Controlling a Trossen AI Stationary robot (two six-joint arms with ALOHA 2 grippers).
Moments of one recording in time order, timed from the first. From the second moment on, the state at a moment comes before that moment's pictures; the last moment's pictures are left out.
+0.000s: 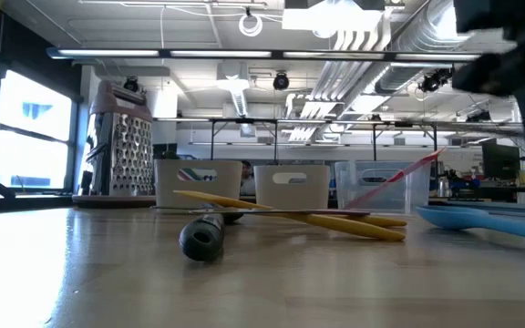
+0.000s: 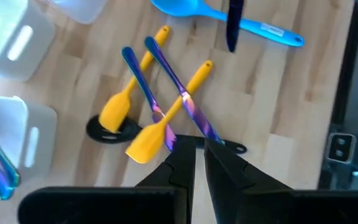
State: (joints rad) left arm -0.42 1.90 2.13 -1.35 -0.30 -0.61; right arm 0.62 1.54 1.00 -0.80 0.17 0.59
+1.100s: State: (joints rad) left arm -0.49 1.90 2.13 -0.99 -0.46 -0.03; right arm 0.62 1.54 1.35 -1.17 0.50 0.52
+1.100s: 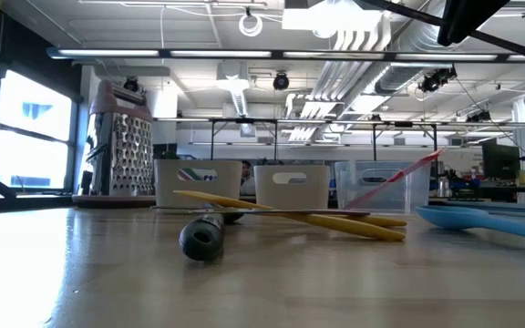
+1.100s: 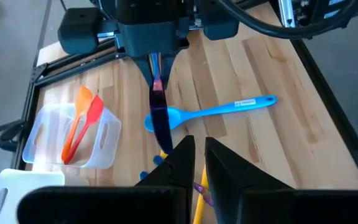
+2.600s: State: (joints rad) left arm -0.37 2.05 2.13 -0.96 -0.44 -0.01; right arm 0.56 1.54 1.35 -1.16 0.50 0.41
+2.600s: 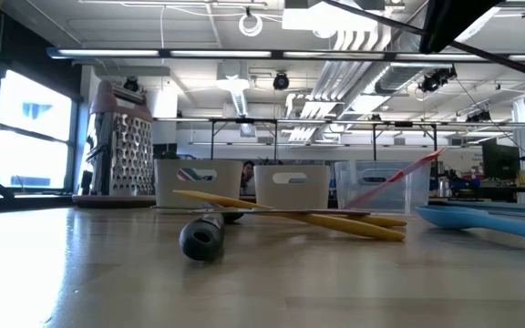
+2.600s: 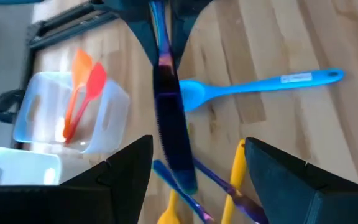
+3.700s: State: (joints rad) left arm -0.13 2.06 2.13 -0.93 0.13 -0.19; right arm 0.54 1.54 1.35 -1.15 0.50 0.39
